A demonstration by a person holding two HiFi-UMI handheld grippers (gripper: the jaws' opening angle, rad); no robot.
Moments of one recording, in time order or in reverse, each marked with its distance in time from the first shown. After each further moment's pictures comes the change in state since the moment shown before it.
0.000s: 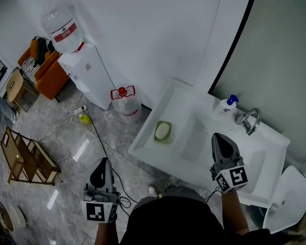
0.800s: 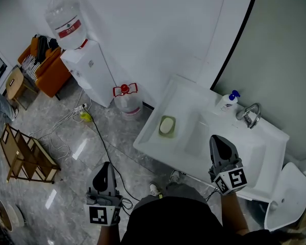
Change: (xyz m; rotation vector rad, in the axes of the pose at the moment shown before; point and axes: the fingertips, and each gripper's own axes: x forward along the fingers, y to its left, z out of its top) left arm -0.050 0.009 -0.008 -0.042 -0.013 0.008; right arm -0.020 0.050 0.008 -0.013 0.001 0.027
